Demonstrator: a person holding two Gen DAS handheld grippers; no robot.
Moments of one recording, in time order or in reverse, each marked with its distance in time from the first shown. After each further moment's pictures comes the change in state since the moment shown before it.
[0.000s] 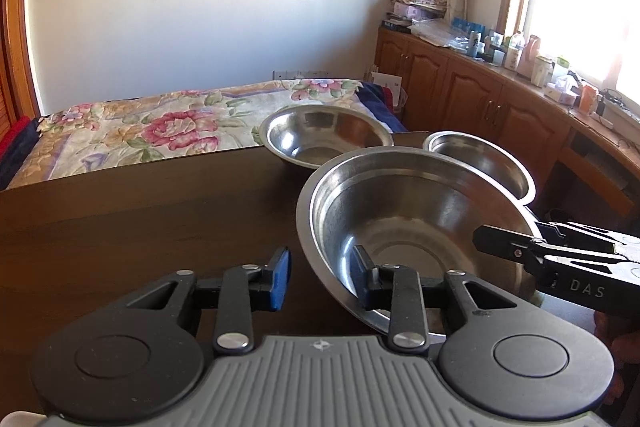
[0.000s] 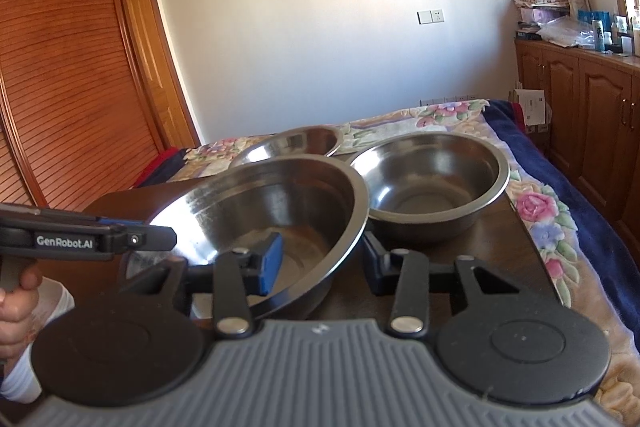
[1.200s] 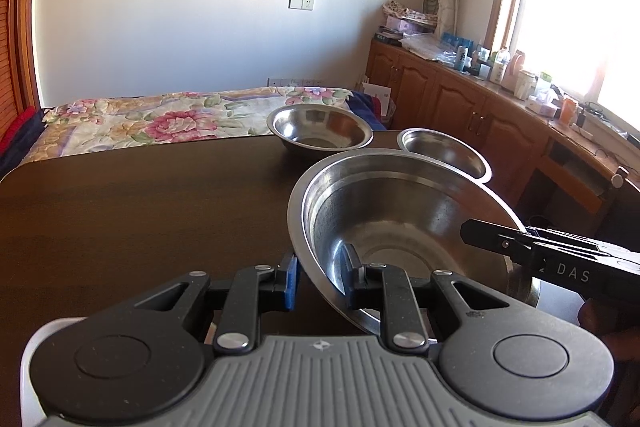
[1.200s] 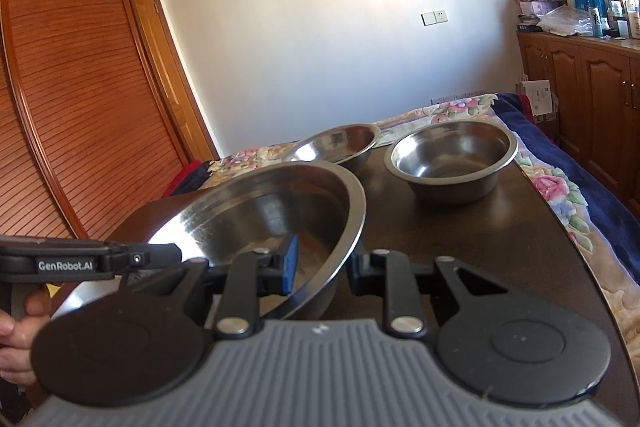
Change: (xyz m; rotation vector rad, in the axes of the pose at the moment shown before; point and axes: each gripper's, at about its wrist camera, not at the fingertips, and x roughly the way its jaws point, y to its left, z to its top) left arm -0.067 0.006 -0.033 -0.030 -0.034 -0.049; right arm -0.043 0.030 -0.019 0.067 -0.032 0.044
